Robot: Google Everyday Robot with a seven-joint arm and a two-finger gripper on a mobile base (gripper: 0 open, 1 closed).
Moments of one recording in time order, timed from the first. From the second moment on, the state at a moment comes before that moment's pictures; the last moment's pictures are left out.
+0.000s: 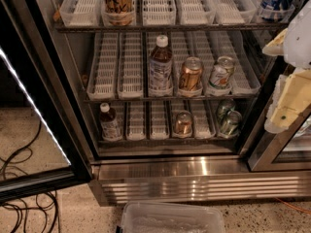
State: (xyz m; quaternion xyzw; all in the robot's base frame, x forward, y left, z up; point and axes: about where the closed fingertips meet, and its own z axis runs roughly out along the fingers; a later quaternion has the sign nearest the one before) arm 0.438 -0.217 0.976 -0.60 0.78 -0.03 0.16
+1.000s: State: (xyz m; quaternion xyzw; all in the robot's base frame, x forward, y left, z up) arm 0.441 -0.213 0.919 -0.54 0.81 0.01 0.21
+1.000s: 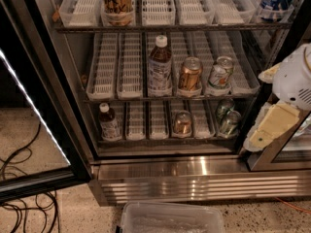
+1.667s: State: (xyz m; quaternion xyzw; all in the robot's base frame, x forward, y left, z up) arm 0.459 -0.203 0.835 -0.46 0.83 0.06 0.29
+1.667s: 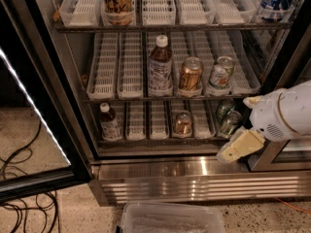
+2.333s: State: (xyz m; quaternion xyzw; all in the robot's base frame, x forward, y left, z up) arm 0.475 -0.205 0.845 -0.45 0.83 0.04 0.32
